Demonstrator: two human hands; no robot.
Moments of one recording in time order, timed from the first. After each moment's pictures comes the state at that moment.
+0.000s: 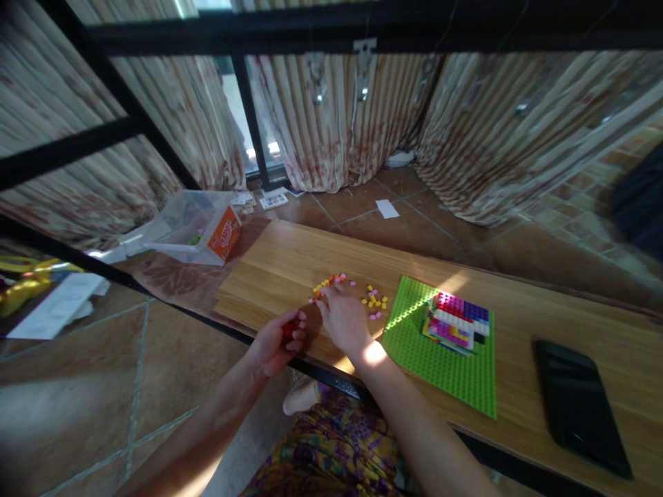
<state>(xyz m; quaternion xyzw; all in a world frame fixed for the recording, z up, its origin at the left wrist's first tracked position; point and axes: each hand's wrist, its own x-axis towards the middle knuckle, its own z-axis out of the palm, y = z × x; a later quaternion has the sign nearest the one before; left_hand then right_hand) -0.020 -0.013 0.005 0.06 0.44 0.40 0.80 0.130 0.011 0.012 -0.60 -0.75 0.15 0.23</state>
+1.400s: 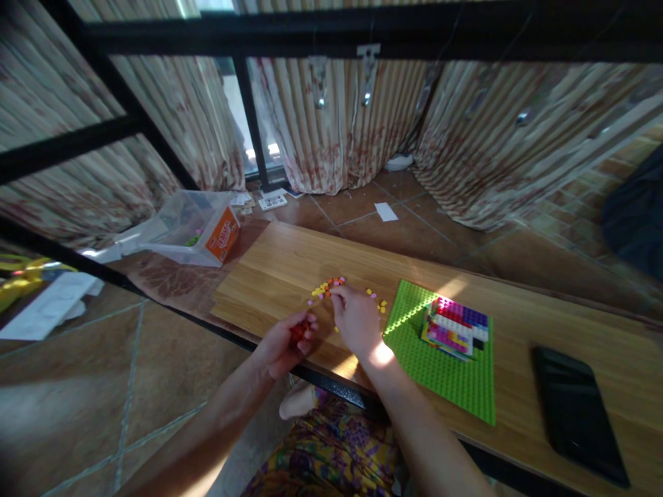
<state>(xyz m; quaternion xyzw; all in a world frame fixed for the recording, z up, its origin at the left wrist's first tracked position) -0.005 -0.009 0.010 0.04 0.42 0.38 0.82 0.147 0.011 0.020 -0.63 -0.69 0.19 0.30</state>
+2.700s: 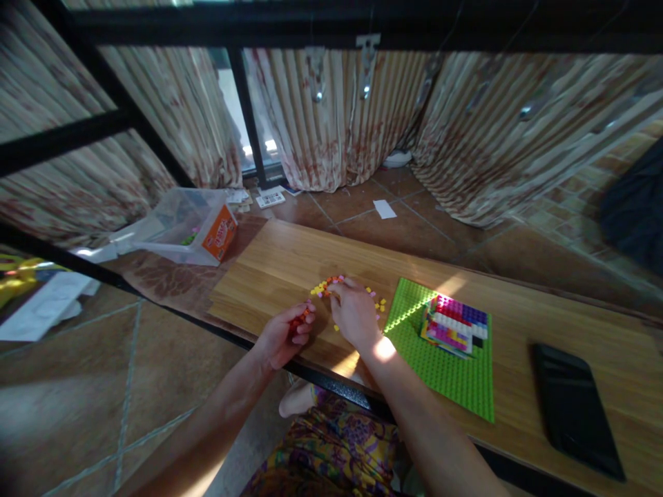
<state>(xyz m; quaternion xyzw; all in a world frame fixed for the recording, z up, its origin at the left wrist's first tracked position) -0.008 0.003 0.001 0.12 0.38 0.40 0.83 0.154 0.026 0.000 -0.62 -0.74 0.13 0.24</state>
